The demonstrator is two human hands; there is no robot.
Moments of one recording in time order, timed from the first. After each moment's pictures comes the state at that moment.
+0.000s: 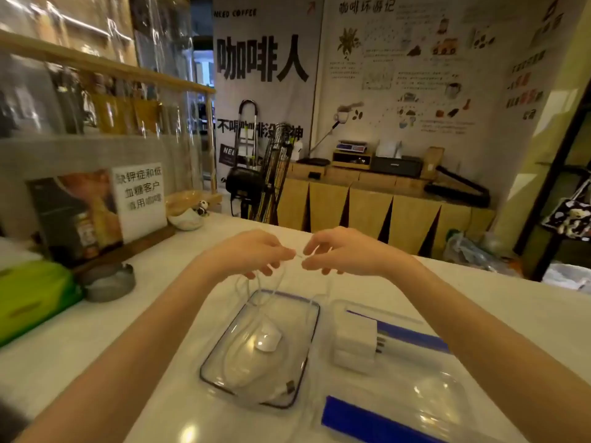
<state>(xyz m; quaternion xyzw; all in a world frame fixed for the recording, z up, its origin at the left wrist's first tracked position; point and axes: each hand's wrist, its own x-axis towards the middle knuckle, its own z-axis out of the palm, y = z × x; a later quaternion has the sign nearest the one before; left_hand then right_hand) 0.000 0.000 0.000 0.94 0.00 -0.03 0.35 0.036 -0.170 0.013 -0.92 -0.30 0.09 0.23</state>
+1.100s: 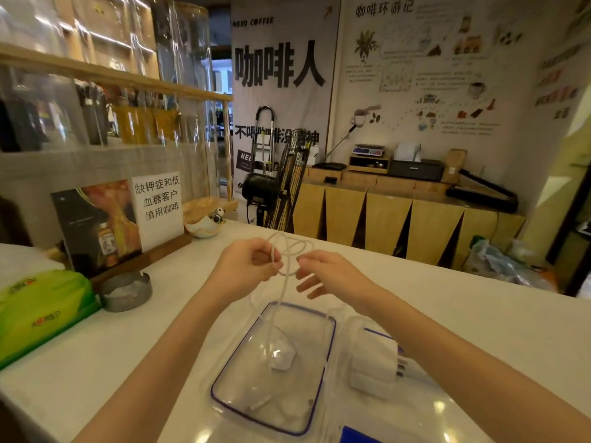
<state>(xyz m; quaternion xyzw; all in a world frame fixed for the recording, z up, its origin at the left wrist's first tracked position) 0.002 0.024 -0.028 0.86 -0.02 0.18 0.49 0.047 -0.133 -0.028 -0.82 -0.22 0.13 0.51</state>
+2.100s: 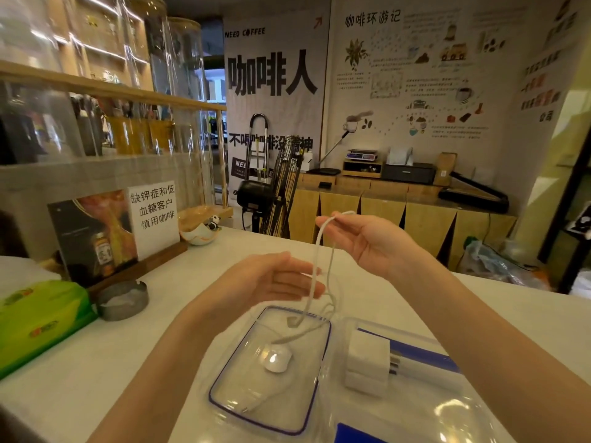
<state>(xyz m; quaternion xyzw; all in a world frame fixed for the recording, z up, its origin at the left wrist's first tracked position) -0.039 0.003 -0.004 0.75 -0.17 -0.07 0.64 0.030 -0.168 0.039 -0.48 -0.07 0.17 0.86</state>
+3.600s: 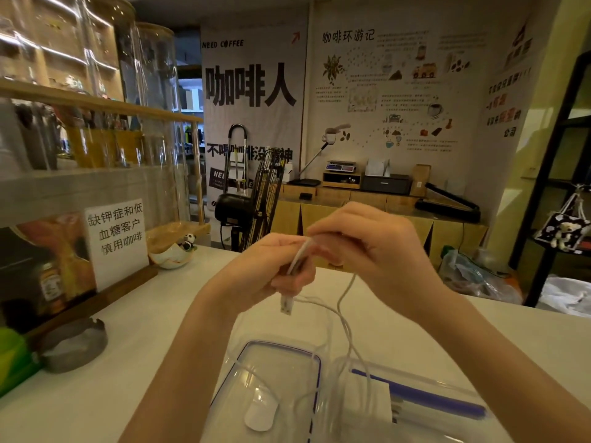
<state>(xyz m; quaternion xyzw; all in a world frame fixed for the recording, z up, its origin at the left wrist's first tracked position) 0.020 -0.015 0.036 0.69 -0.31 -0.10 0.65 0.017 -0.185 0.056 -0.77 -0.45 -0.37 0.23</state>
